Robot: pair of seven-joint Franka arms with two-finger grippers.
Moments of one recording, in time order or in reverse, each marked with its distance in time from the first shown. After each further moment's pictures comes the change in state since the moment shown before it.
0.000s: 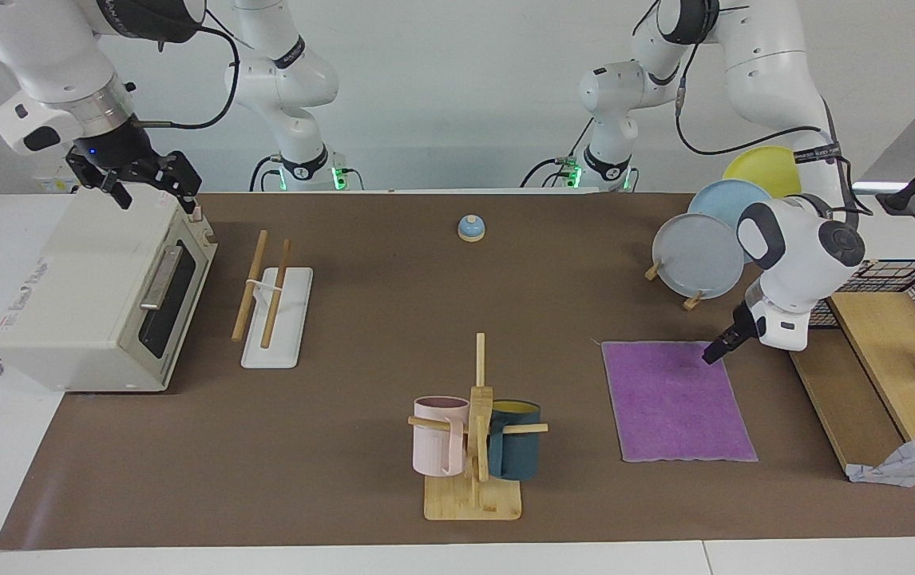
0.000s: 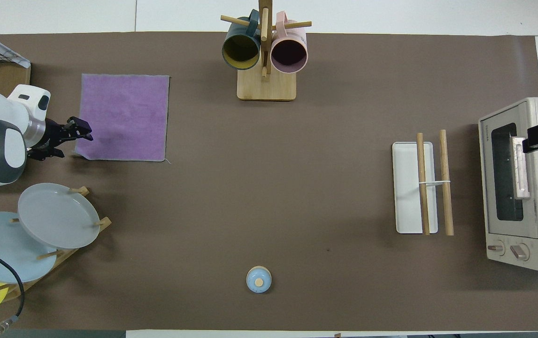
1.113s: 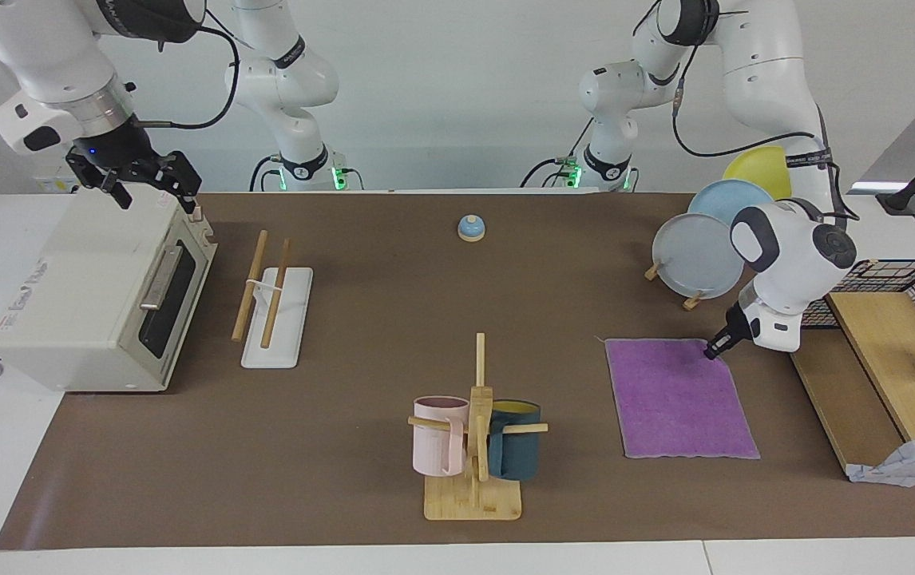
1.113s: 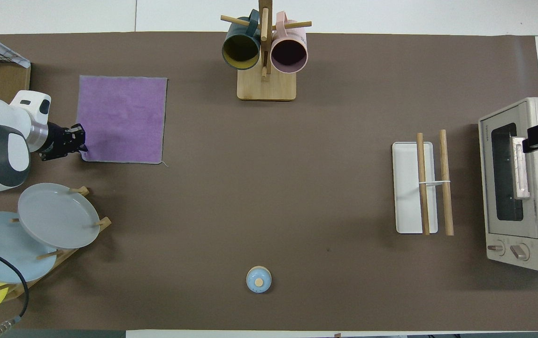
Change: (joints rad) left arm -0.004 0.005 -0.005 -0.035 -0.027 0.045 0.029; right arm 0.000 0.000 0.000 0.000 0.000 0.000 0.000
